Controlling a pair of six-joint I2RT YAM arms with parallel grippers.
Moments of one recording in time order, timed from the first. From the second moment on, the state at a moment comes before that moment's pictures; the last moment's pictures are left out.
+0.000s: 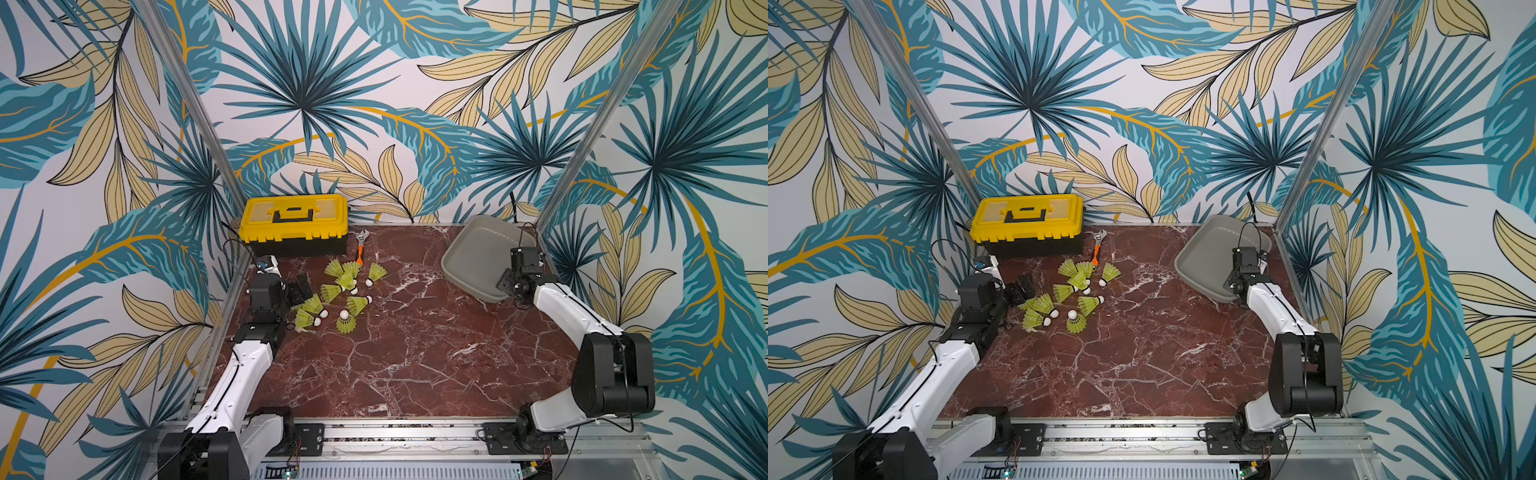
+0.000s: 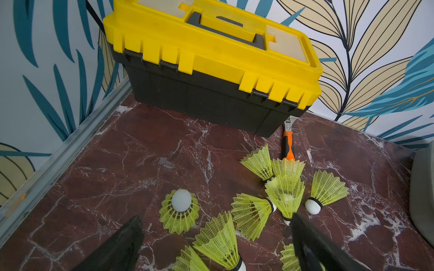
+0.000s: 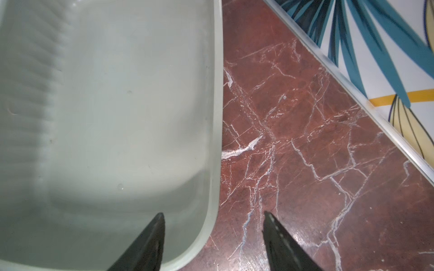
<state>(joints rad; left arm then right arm) 0.03 1.04 0.65 -0.08 -0.05 -0.34 -0.04 1.57 1.06 -0.49 0.31 0.56</state>
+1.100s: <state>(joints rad) 0.03 1.04 0.65 -0.14 0.00 -0.36 -0.10 1.61 1.01 -0.53 0.18 0.51</state>
